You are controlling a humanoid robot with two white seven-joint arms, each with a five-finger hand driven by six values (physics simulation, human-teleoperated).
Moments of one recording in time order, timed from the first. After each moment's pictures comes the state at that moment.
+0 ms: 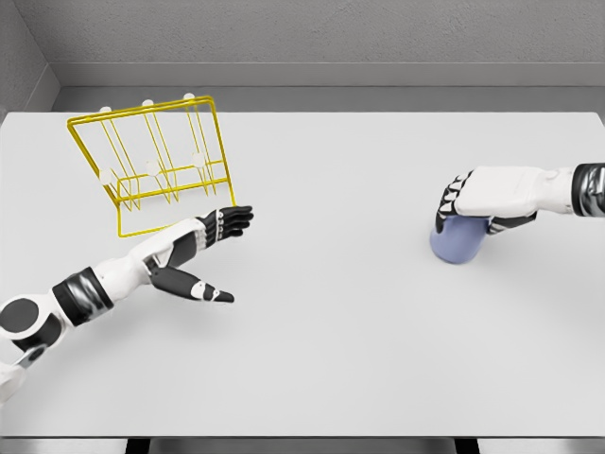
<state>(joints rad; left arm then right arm) -0.29 0.79 -0.73 -1.65 0.70 -0.19 -0.32 -0.85 -0.98 0.93 -1.50 0.38 -0.61 0.55</state>
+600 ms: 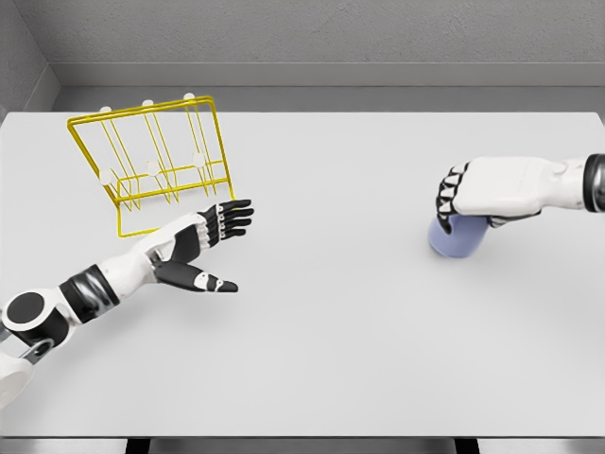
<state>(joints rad) -0.30 0.76 -0.73 -1.63 0.81 -0.13 -0.32 -0.86 -1.04 0.89 -1.67 0.37 -0.61 0.59</state>
